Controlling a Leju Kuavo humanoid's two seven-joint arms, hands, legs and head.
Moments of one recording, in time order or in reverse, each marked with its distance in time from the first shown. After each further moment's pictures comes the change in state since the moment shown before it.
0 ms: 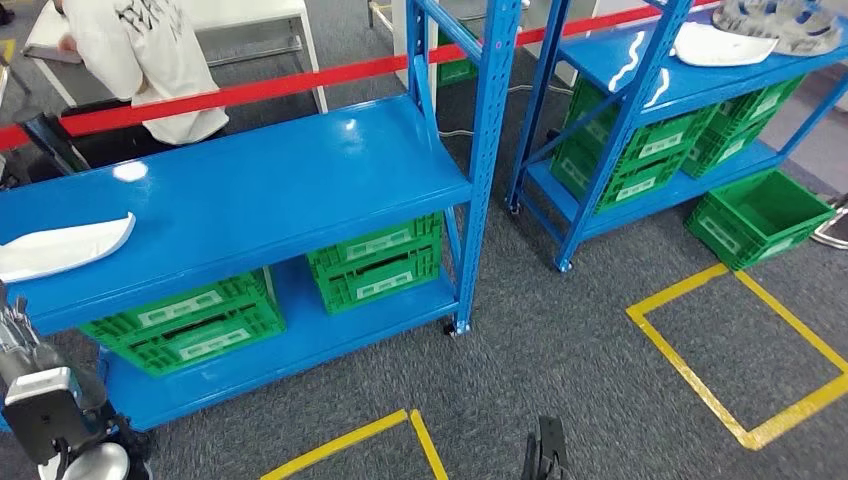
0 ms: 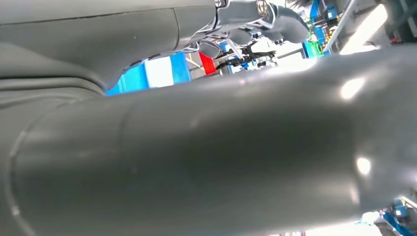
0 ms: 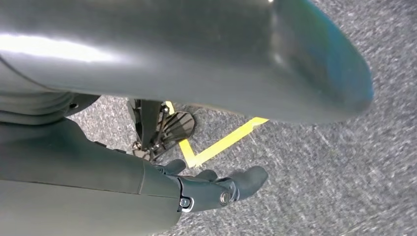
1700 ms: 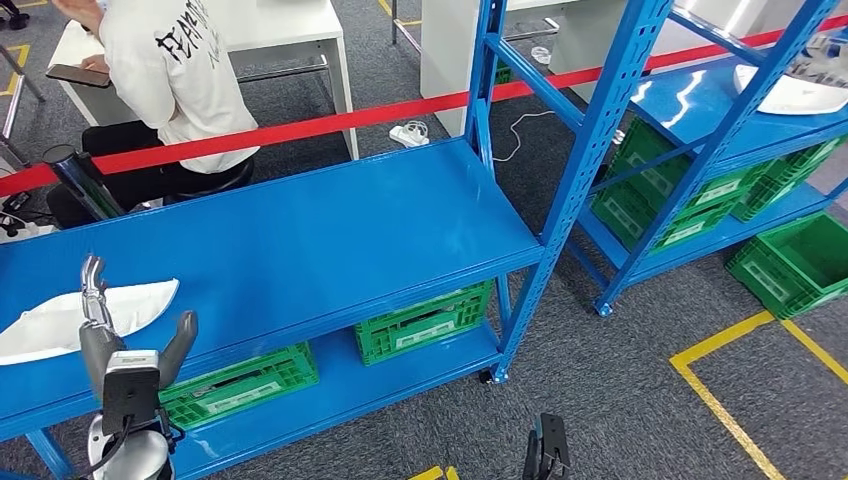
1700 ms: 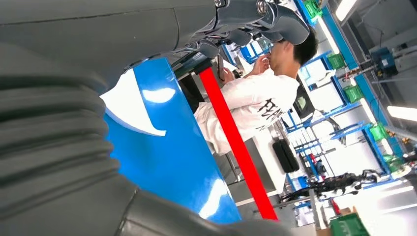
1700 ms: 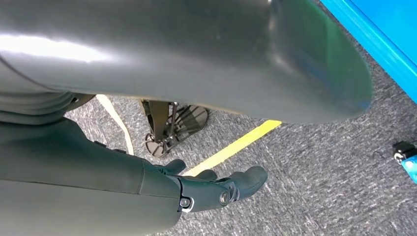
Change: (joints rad) left arm -0.070 -0.011 -0.107 0.197 -0.124 -0.019 0.000; right arm -0.006 -0.015 -0.002 0.003 0.002 -0.003 0.011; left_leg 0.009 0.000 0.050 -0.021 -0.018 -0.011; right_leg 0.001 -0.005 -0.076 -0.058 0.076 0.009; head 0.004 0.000
